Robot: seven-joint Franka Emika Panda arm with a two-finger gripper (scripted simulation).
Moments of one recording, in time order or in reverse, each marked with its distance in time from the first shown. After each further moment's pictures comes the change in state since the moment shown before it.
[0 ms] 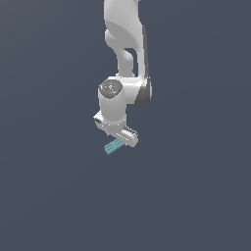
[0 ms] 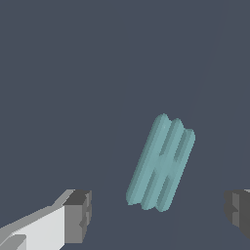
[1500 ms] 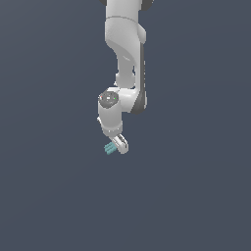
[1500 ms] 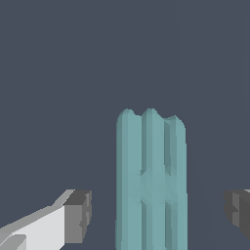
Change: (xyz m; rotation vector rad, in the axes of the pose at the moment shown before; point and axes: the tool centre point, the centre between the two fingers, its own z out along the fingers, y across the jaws) arm -0.002 0.024 0.056 -0.003 0.019 0.373
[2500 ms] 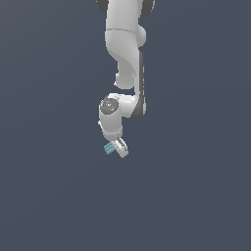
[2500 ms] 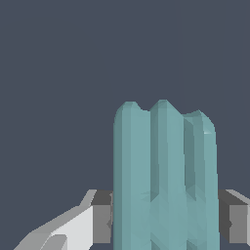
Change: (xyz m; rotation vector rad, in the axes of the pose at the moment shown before) arm 0.001 0.001 0.031 0.000 0.001 0.005
